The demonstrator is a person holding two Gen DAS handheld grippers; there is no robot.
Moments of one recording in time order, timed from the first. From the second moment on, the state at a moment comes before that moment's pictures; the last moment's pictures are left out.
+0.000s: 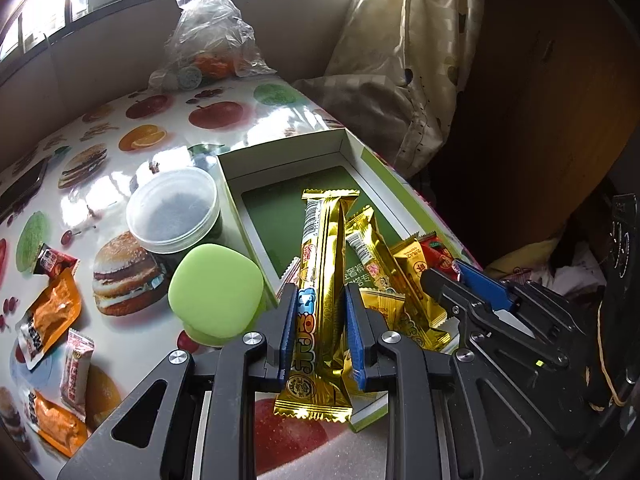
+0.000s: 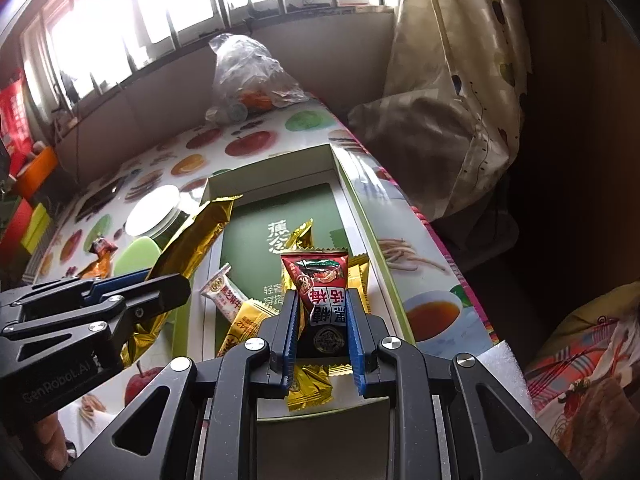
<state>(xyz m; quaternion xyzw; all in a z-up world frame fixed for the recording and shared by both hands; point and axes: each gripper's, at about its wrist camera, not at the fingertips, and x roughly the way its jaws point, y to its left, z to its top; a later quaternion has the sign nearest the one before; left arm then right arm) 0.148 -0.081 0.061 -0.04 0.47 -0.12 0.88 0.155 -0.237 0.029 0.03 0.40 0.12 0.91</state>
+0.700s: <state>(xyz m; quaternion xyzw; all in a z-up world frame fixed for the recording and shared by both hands) 0.156 -0.096 0.043 -0.02 0.49 -0.11 0.87 0.174 -0.239 0.016 0.01 0.40 0.13 0.91</state>
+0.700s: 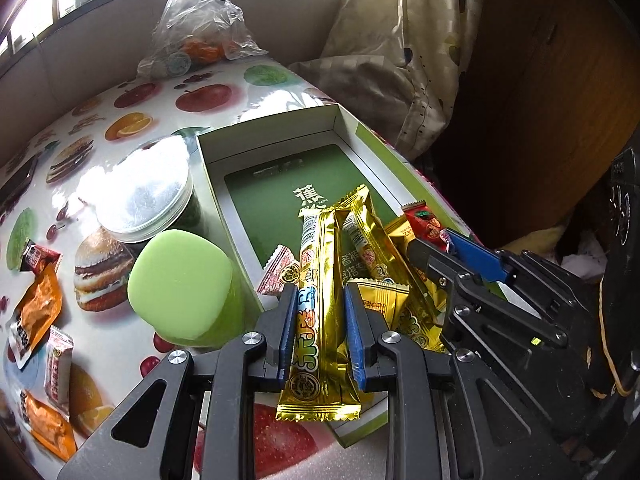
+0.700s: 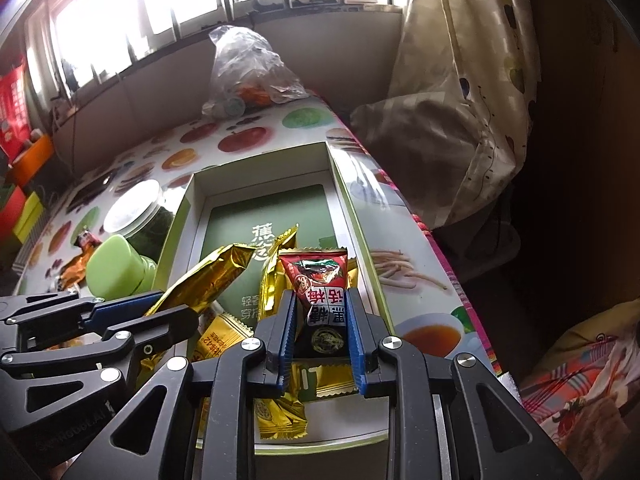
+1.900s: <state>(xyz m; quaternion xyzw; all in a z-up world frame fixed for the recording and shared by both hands) 0.118 -0.074 0.071 -0.04 0.45 -0.10 0.89 0.145 -0.240 0.042 0.05 0.37 0.13 0.92</state>
